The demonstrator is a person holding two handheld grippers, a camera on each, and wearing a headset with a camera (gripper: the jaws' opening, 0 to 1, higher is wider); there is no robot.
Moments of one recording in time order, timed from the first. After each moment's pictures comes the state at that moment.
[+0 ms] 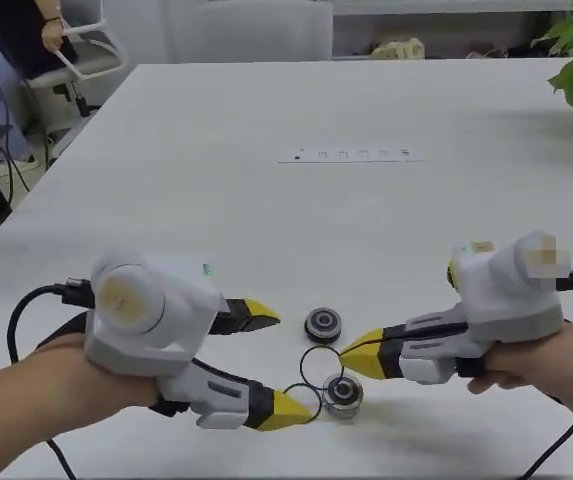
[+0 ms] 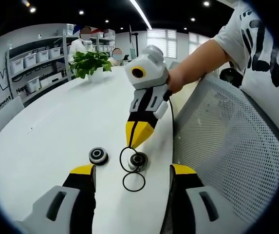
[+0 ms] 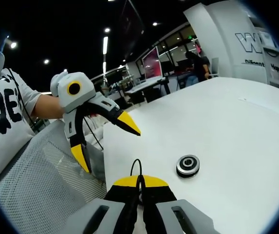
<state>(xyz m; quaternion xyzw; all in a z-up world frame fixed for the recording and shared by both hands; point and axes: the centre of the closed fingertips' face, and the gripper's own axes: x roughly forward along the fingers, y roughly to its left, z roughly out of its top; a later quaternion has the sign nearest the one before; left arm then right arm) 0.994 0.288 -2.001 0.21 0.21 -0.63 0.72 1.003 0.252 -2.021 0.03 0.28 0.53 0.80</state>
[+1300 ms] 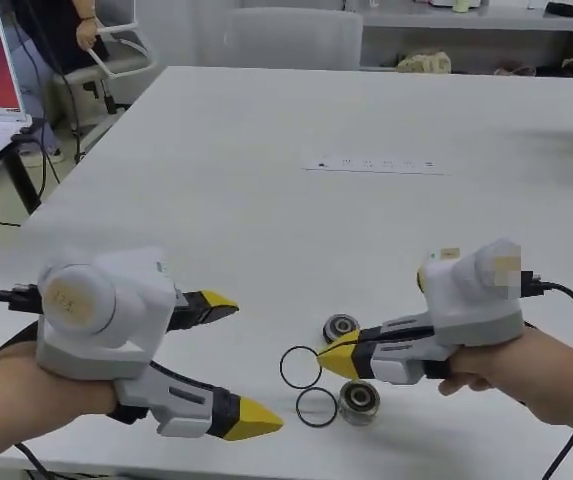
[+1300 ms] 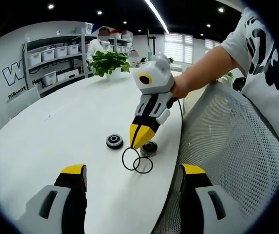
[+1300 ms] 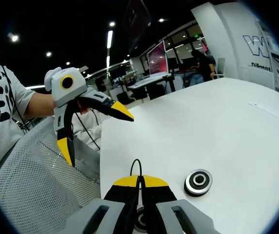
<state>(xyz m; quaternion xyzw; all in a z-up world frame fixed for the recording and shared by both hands) 1.002 0.337 -1.994 0.19 0.22 -0.58 0.77 1.017 0.290 -2.032 0.00 0.29 0.54 0.79</state>
